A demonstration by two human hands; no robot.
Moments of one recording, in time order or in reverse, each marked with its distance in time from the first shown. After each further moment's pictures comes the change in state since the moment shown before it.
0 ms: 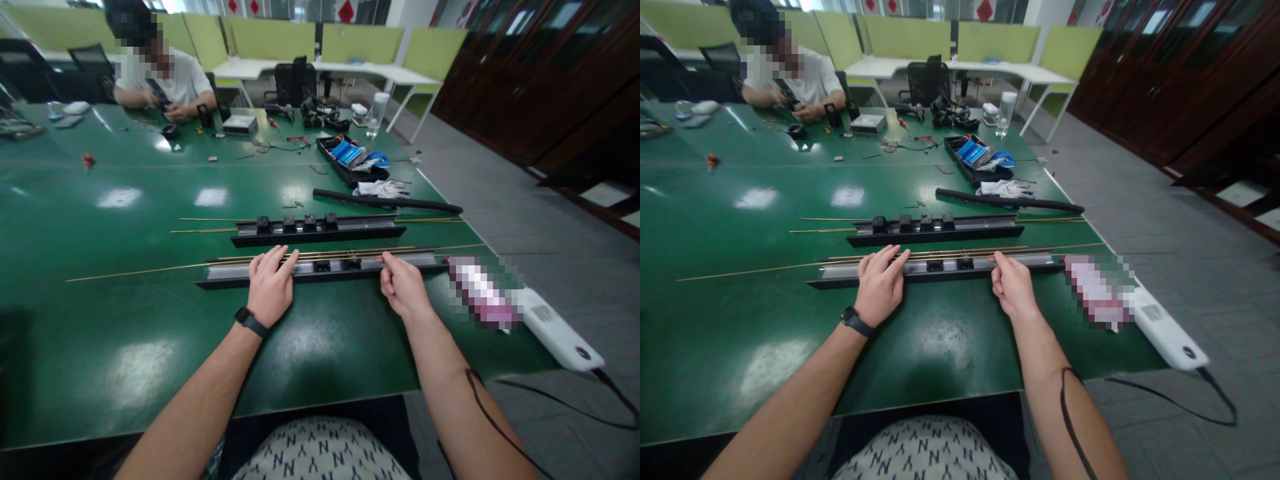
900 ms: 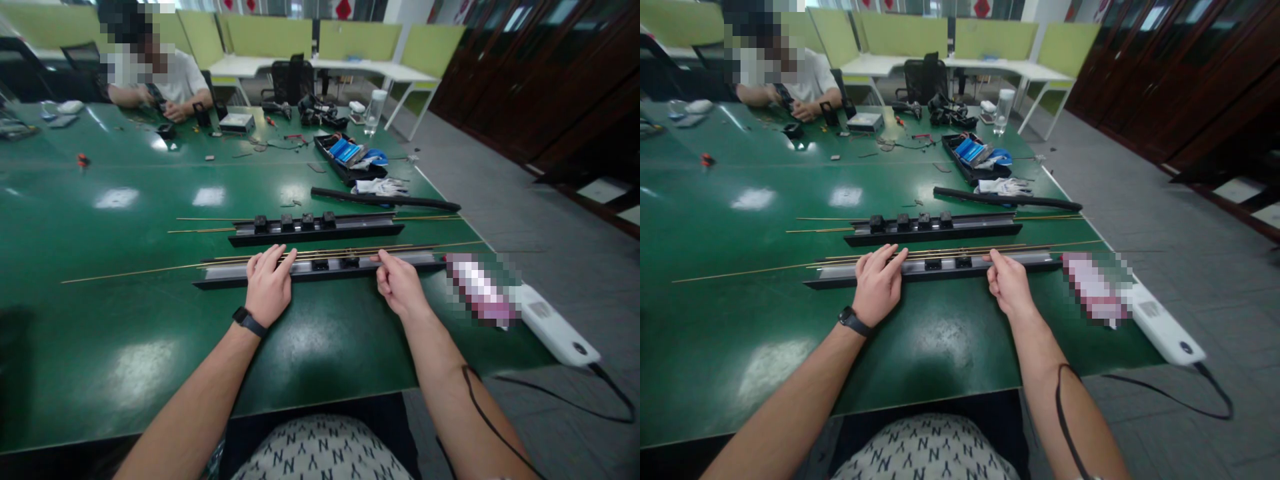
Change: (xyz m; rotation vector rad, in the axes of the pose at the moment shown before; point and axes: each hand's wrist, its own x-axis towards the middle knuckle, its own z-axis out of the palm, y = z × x) left_hand 0.000 0.000 0.001 0.008 -0.004 0.000; right_hand -0.002 0.001 0.003 -0.021 -0.040 0.019
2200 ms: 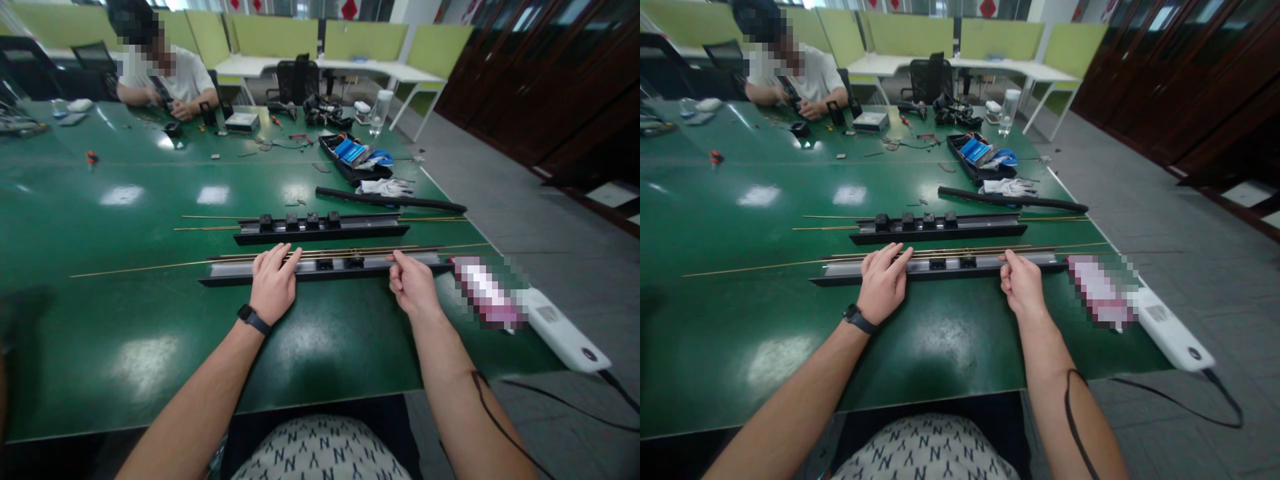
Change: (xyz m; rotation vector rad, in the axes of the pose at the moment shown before) left_hand 0.000 -0.002 0.001 -0.050 -0.015 -0.011; right_hand 0.005 -0.005 -0.009 0.021 0.121 -0.060
